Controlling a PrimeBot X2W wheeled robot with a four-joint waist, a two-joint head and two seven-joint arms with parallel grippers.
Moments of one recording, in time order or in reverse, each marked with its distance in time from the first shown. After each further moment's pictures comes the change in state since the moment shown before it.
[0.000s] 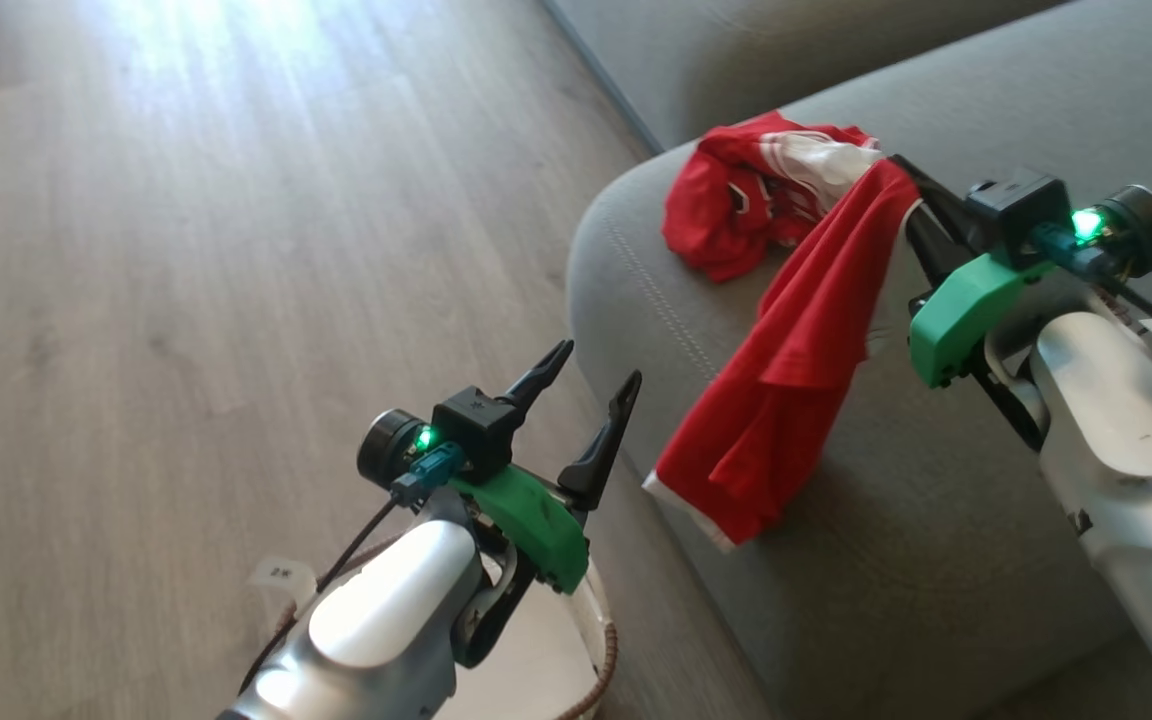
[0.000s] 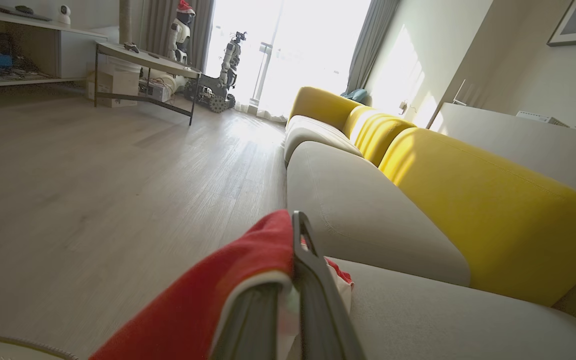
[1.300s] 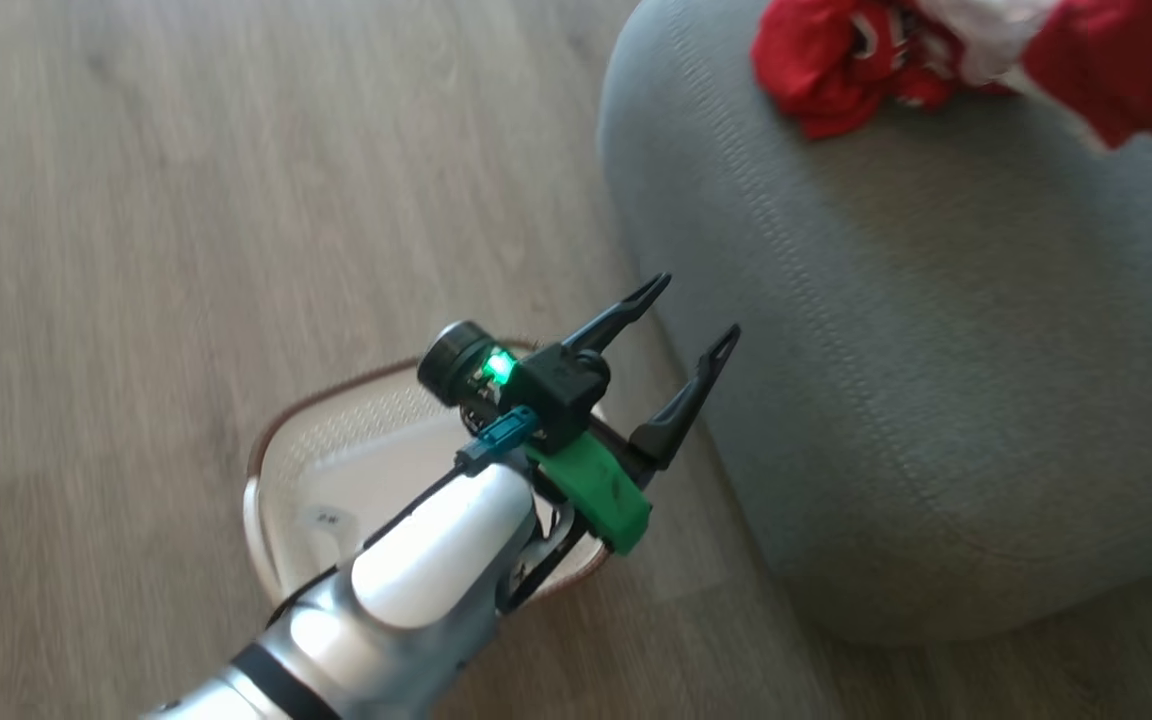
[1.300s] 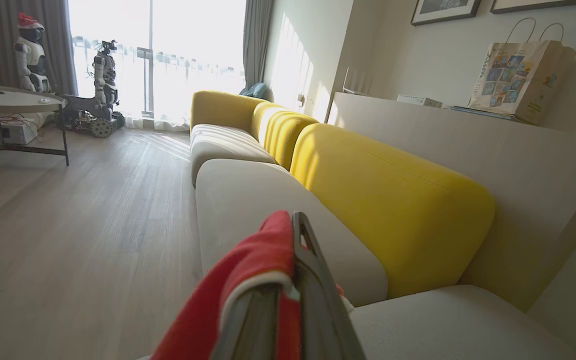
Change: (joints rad) left arm -0.100 -0.020 -0.058 -0.087 0.115 -0.026 0.000; right arm -0.695 -0.162 -0.214 0.294 0.141 0.000 0.210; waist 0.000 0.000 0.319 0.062
